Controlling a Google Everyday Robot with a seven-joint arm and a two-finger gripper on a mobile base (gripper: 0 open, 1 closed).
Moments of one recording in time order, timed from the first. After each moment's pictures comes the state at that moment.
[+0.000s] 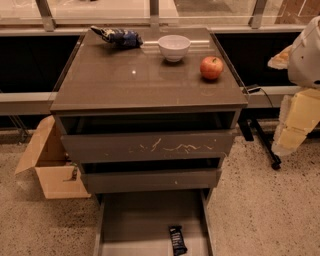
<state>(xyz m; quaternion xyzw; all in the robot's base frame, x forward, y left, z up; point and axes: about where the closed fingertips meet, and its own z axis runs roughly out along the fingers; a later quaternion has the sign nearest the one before) 0.438 -0.217 0.976 -0.60 0.78 -0.03 0.16</state>
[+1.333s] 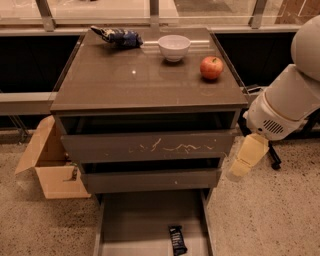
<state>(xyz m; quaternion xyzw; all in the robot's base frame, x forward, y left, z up) 0.457 -0.196 0.844 -0.51 0.85 0.07 0.14</state>
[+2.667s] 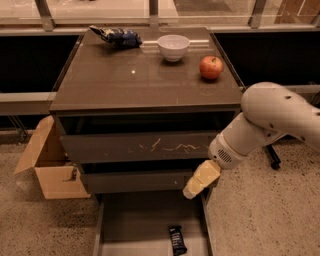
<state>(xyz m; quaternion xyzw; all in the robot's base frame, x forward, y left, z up) 0.461 -0.131 0.723 -0.42 0.88 0.19 0.10</state>
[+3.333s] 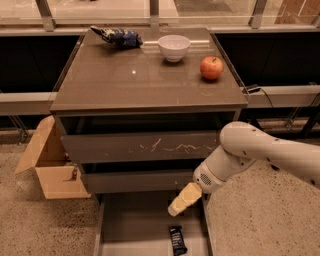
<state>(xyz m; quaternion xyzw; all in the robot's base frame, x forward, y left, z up) 0.449 -0.093 0.608 -0.36 0.89 0.27 0.04</state>
